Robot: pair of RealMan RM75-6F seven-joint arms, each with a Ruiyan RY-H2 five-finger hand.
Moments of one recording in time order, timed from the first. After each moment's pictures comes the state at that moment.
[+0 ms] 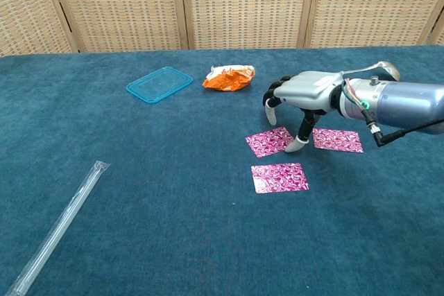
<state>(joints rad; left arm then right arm) 0.00 -0.90 -0.03 -1.83 1.40 1.51 0.12 0.98 -1.76 0.09 -0.81 -1.44 0.68 -0.03</state>
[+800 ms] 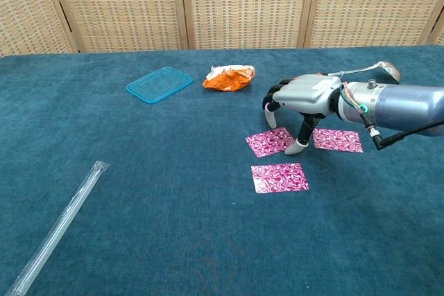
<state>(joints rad) 0.00 -0.90 -0.03 -1.82 1.40 1.51 0.11 0.98 -1.77 0.08 -0.81 -1.44 0.67 -0.04</state>
